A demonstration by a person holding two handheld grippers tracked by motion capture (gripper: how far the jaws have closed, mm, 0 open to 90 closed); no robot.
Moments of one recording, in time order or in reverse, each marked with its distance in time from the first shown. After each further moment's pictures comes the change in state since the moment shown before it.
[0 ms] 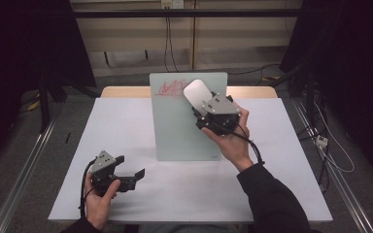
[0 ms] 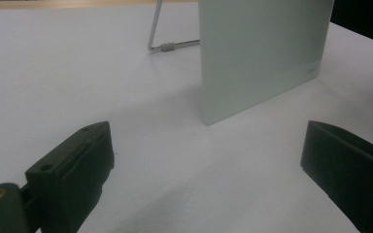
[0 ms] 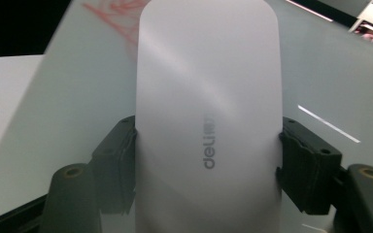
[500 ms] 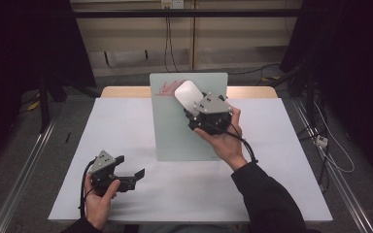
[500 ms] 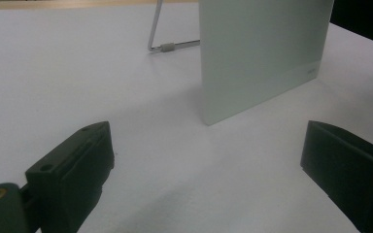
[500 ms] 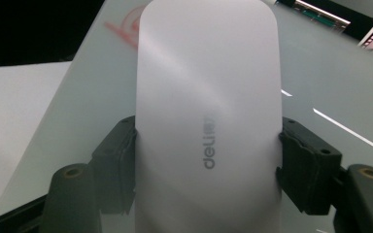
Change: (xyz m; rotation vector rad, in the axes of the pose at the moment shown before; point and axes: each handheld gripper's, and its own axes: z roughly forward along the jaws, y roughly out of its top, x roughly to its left) left arm 0.000 0.000 0.000 0.000 -0.001 0.002; right arm 0.007 0.011 0.007 -0.006 0.051 0.006
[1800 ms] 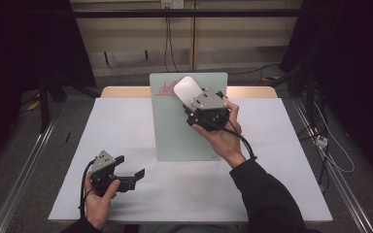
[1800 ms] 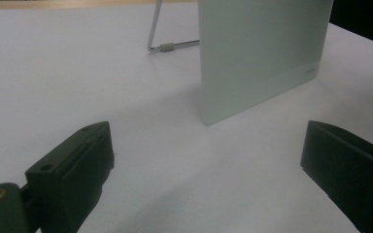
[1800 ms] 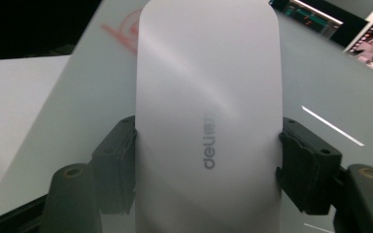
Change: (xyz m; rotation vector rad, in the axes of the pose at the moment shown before) left arm 0.000 0.000 0.000 -0.001 -0.002 0.000; right arm 0.004 0.010 0.004 0.024 -0.032 -0.027
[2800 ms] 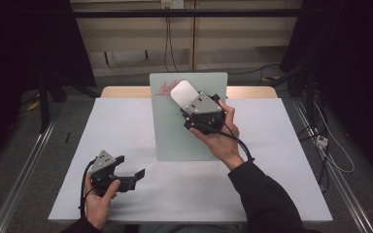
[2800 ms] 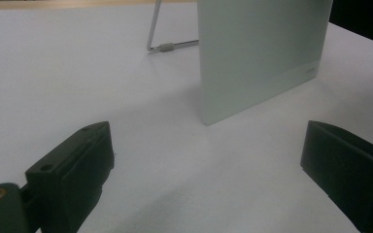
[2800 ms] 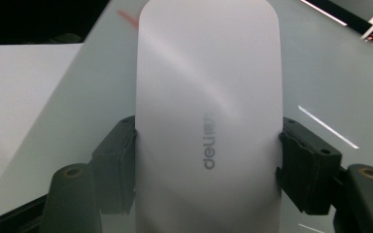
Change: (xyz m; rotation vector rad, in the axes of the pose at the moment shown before) left arm 0.000 0.000 0.001 0.002 -0.002 0.001; right arm 0.011 -0.002 0.003 0.021 0.000 -0.043
